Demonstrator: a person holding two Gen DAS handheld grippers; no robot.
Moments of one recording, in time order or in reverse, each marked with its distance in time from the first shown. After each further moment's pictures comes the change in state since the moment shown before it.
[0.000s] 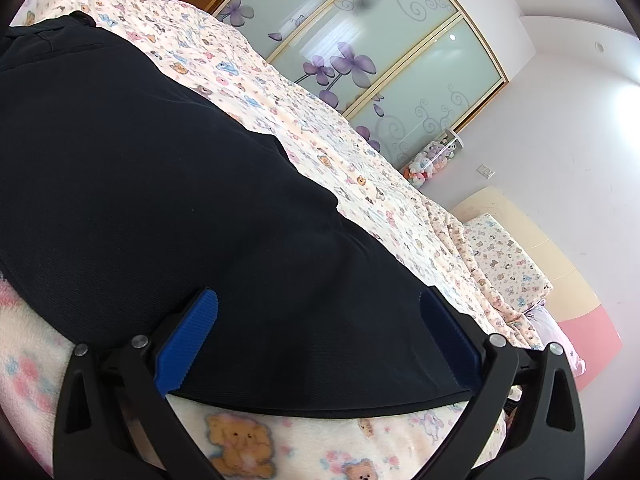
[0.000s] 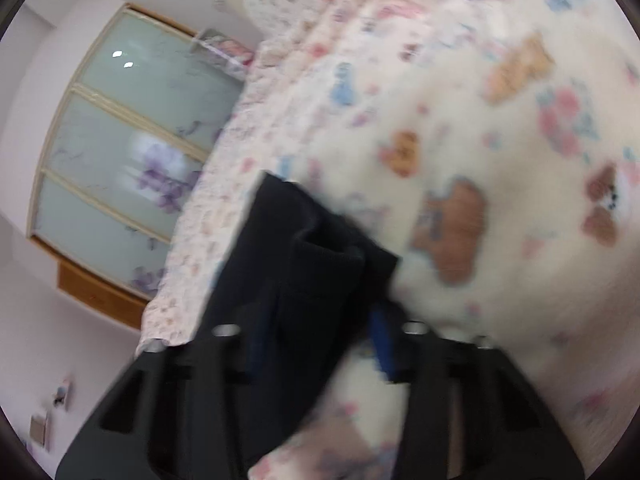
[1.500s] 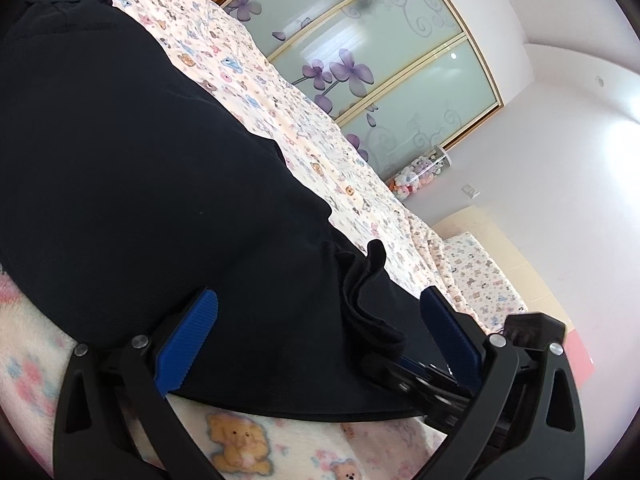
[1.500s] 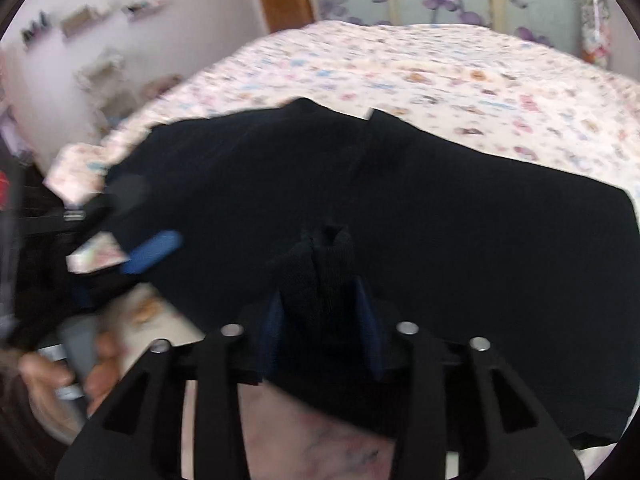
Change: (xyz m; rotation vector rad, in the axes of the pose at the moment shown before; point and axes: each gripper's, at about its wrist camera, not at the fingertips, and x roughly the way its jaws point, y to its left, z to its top) left arm -0.006 0.012 0.007 -0.098 -0.013 -0.086; right arm 0.042 0.293 -0.349 -1.166 0.598 0.292
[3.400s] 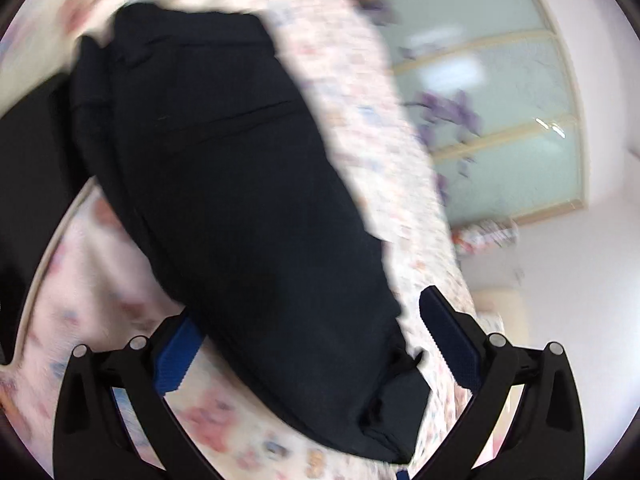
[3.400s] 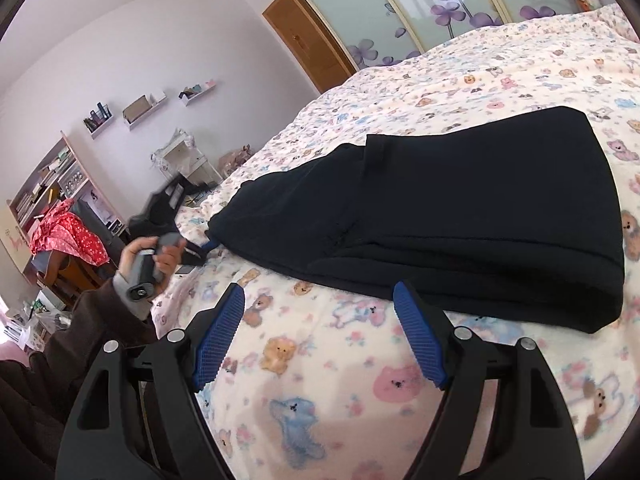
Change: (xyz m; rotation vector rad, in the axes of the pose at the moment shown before) left arm -0.054 0.089 0.106 -0.463 0.025 0.256; right arm -0.087 -0.055 -0.078 0.167 -0.198 0.331
